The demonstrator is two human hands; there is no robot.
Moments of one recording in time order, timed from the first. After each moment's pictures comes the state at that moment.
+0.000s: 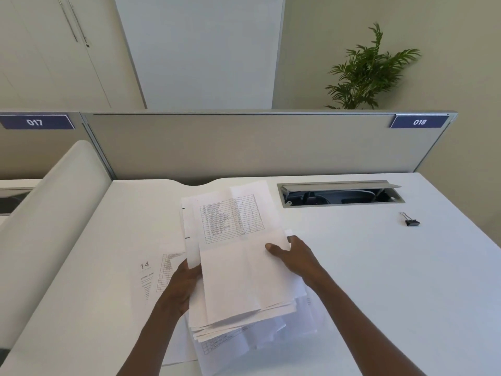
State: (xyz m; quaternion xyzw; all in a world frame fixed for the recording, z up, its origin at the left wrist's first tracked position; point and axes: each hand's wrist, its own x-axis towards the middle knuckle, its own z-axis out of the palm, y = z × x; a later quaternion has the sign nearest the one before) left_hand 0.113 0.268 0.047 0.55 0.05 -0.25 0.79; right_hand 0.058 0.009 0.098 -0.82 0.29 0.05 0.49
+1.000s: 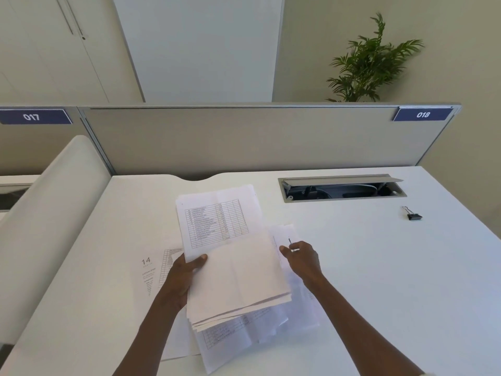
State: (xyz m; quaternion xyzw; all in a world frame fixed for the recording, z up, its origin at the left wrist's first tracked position) left_hand 0.126 0.278 0.035 0.59 0.09 -0.23 0.77; right_hand 0.061 0.000 0.046 -0.81 0.38 0.01 0.44
